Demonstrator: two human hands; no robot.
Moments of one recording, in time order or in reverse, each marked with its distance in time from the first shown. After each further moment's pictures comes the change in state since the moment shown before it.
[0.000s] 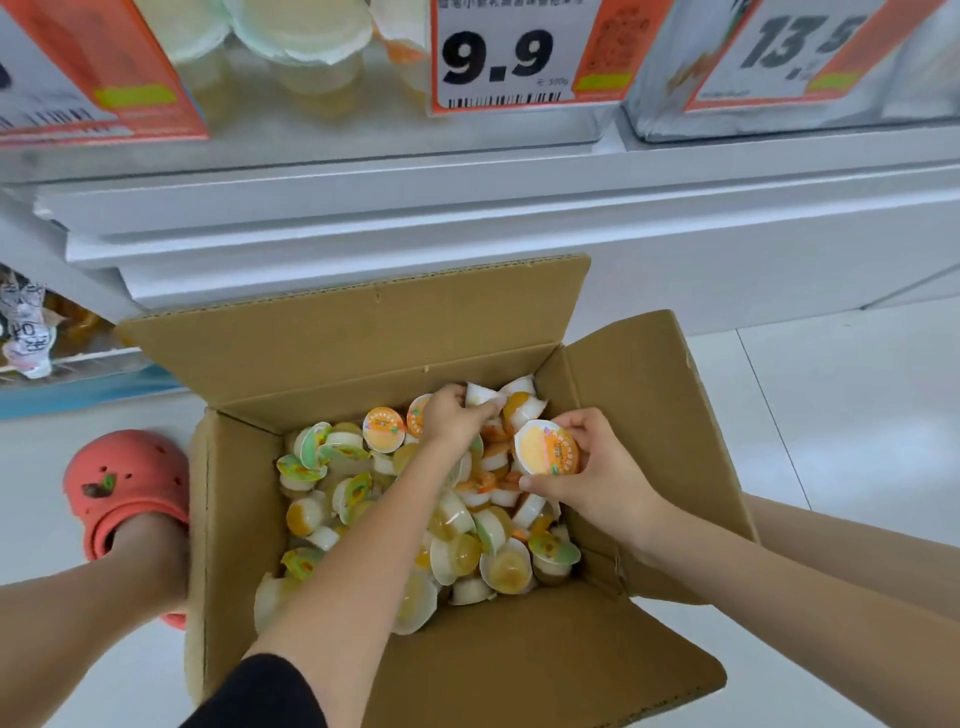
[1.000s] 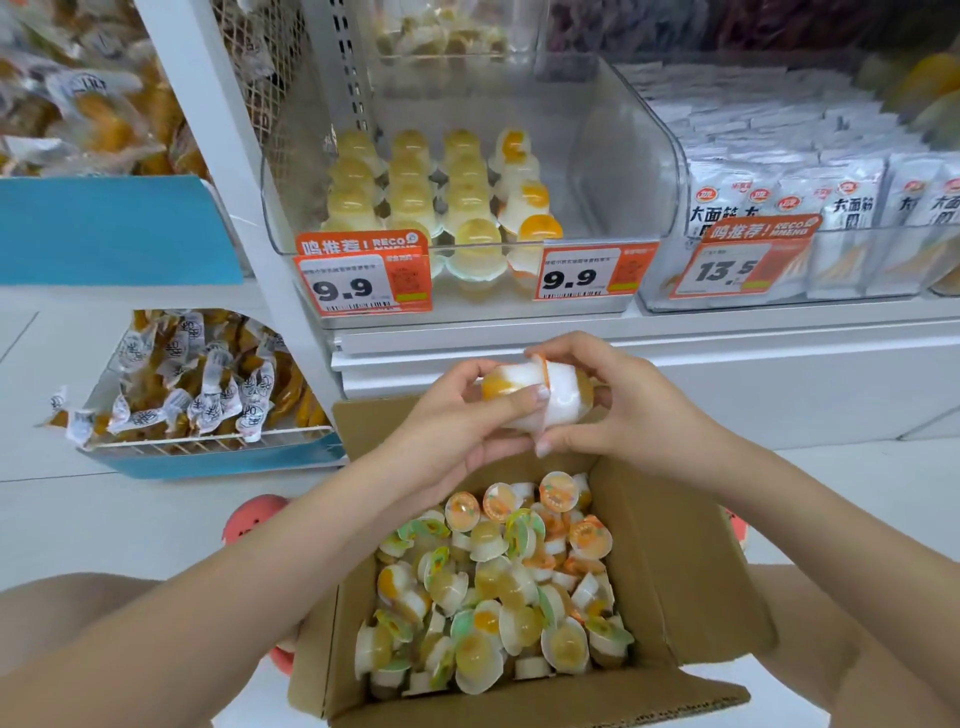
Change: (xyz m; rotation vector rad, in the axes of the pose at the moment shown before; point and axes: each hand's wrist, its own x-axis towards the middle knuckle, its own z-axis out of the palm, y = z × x) left_hand -0.231 0.142 -0.183 -0.723 -0.361 0.293; right_hand -0.080 -0.180 -0.028 -0.320 -0.121 -0.790
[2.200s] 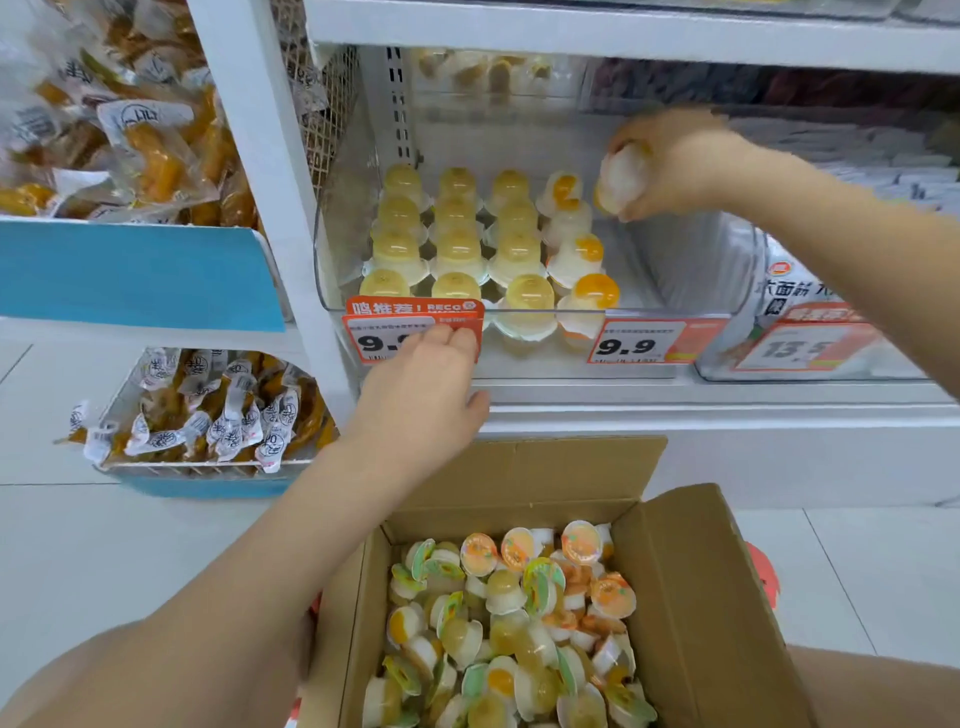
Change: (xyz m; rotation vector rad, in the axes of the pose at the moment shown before) left_hand 0.028 0.075 -0.044 1.737 0.389 0.325; right_hand 0.215 -0.042 -0.131 -0.859 0.160 0.043
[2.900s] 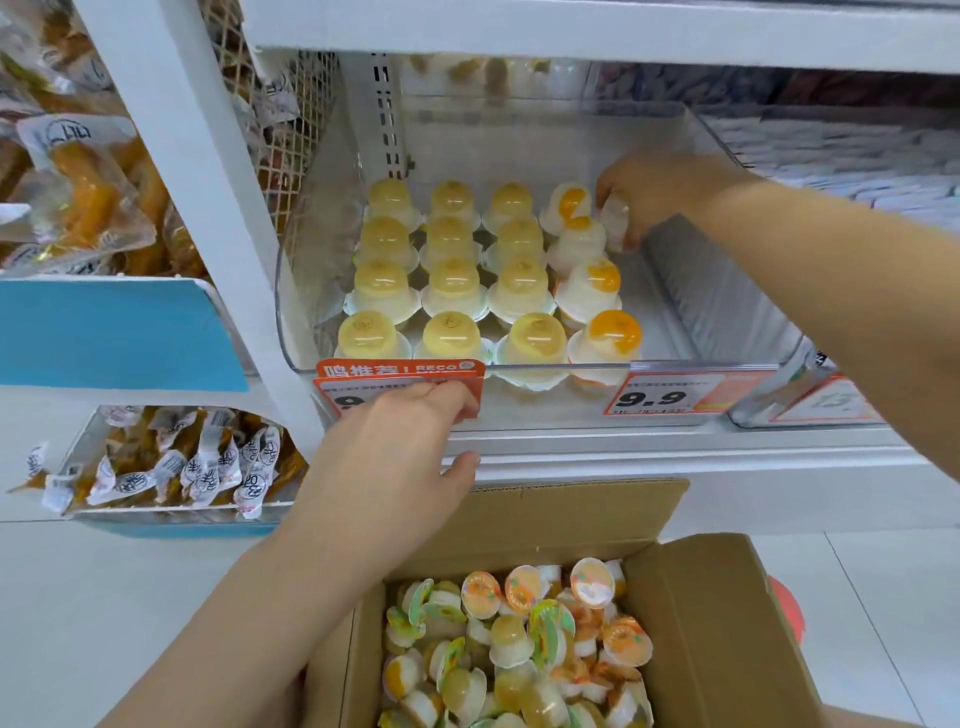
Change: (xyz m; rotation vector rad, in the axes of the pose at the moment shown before) left_hand 0.009 -0.018 -0.007 -0.078 -0.027 0.045; right_hand 0.086 0.035 0.055 -0.070 -0.234 0.107
